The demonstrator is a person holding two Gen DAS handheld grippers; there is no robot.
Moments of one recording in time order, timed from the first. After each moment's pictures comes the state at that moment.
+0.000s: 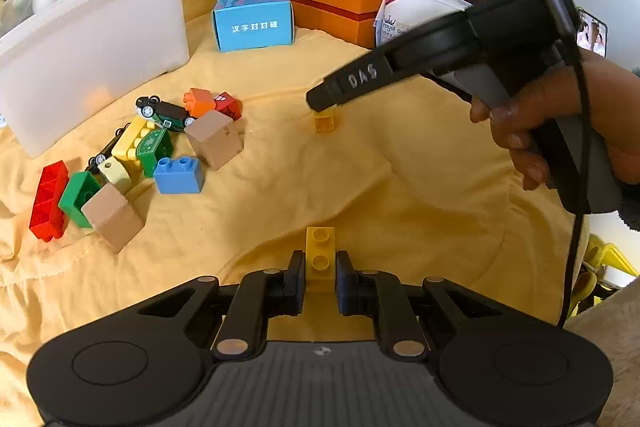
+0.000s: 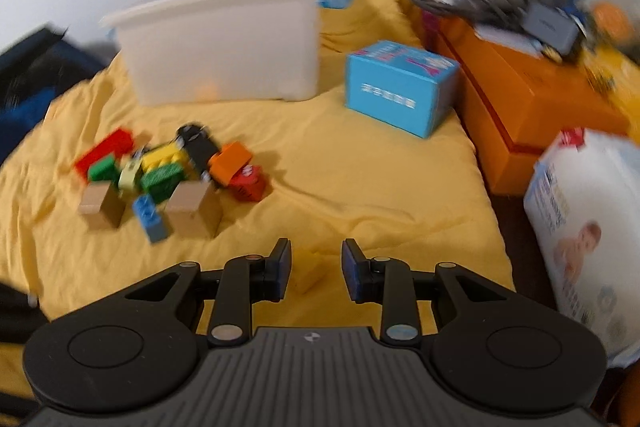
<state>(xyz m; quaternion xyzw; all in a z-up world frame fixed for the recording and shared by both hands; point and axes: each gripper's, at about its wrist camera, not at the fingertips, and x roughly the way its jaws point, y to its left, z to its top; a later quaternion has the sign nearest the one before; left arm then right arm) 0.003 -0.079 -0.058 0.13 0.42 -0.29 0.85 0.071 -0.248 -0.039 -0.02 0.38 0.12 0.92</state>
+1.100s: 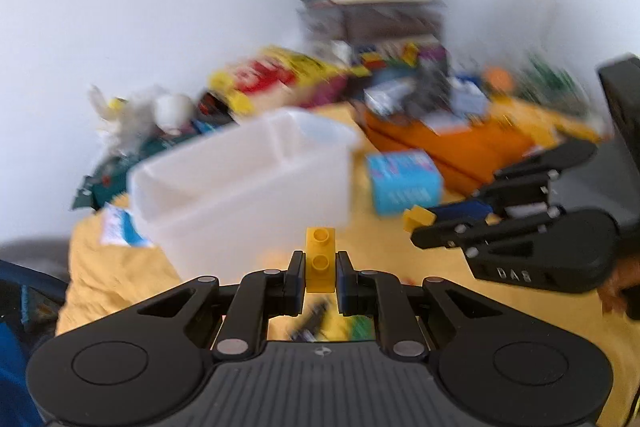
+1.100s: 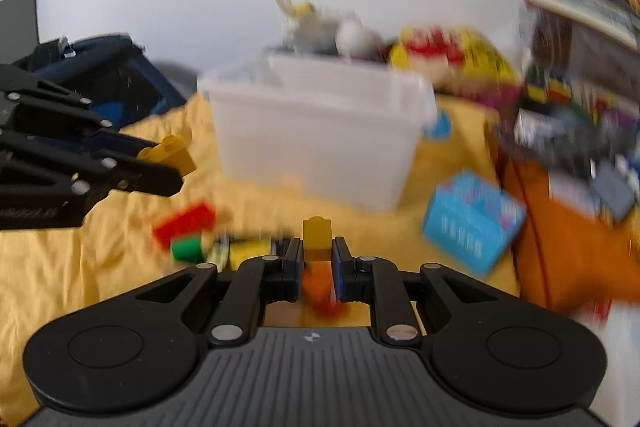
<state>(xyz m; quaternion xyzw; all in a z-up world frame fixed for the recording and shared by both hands) 0.080 -0.009 0.068 0.11 0.26 -0.17 0.94 0.082 -0.184 0.032 -0.11 0.27 0.23 0.93</state>
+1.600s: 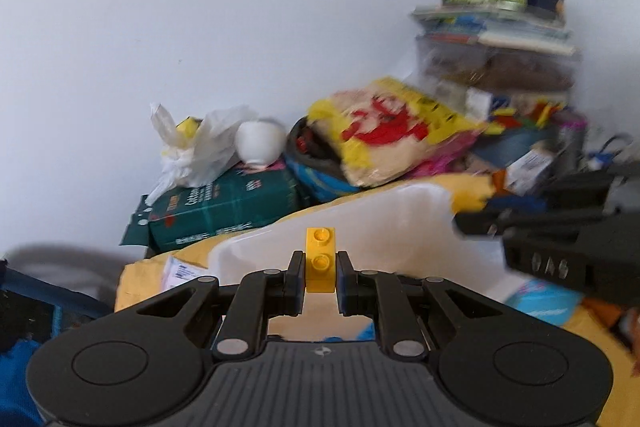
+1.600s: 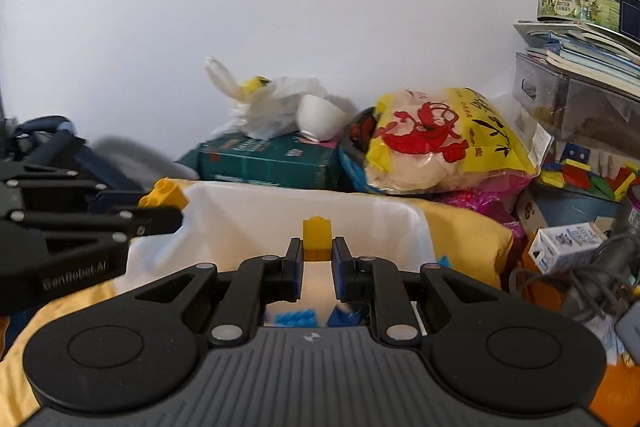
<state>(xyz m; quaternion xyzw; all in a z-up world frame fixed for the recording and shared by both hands) 0.237 0.015 0.091 0.09 0.26 -0.06 0.96 0.235 -0.136 0.095 -0.05 0.25 0.18 0.95</state>
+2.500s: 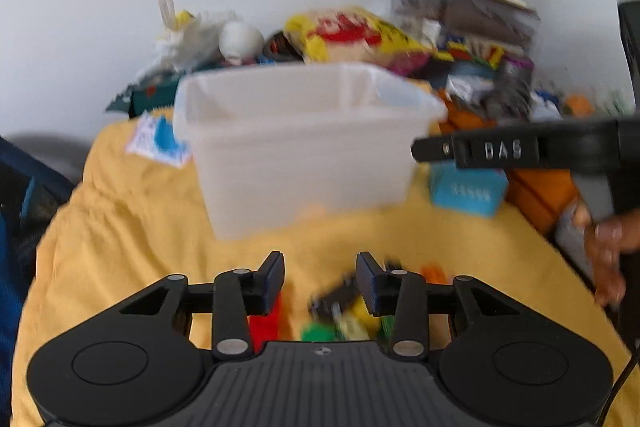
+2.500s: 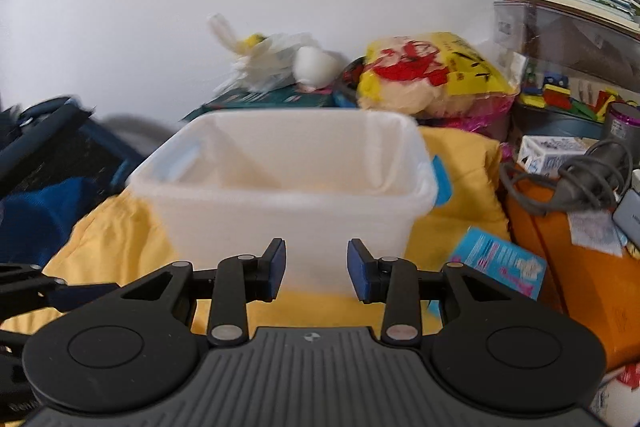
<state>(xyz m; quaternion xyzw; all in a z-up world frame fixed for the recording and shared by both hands) 0.091 0.010 0.009 0.00 0.33 -0.09 0.94 0.159 -0.160 0.048 -0.03 0.29 0.19 0.94</state>
